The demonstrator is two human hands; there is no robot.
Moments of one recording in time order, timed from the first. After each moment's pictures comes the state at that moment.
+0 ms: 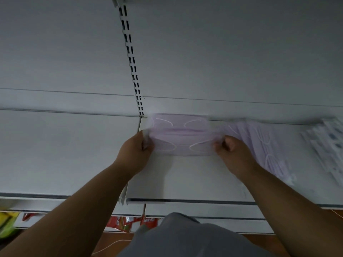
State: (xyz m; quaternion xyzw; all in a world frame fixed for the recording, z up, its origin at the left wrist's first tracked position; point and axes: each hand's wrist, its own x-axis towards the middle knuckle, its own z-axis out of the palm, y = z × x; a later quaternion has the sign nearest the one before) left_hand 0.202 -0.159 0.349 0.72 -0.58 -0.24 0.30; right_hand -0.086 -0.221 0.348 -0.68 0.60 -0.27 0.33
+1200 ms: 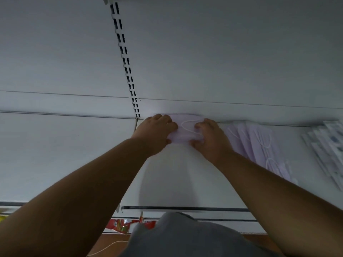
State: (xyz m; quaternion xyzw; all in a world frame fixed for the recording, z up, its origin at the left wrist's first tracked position) left_hand 0.179 -0.241 0.366 0.58 -0.81 -0.01 0.05; right_hand -0.038 -0.269 0.342 -0.79 0.57 -0.16 0.18
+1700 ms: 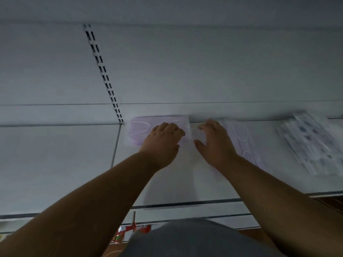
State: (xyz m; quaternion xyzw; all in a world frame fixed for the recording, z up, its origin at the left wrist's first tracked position) left_hand 0.102 -0.216 0.371 0.55 -0.82 -0.01 0.14; right_hand -0.093 -0.239 0.370 -0.77 0.60 -0.15 0.13
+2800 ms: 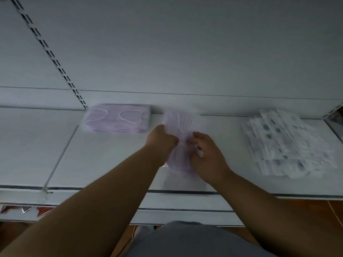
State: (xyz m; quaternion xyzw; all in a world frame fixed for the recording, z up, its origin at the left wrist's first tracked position) left_hand -0.072 -0.226 0.378 0.72 -0.35 -0.47 0.36; right_hand -0.234 -0.213 0.351 -0.73 0.50 -0.32 0.33
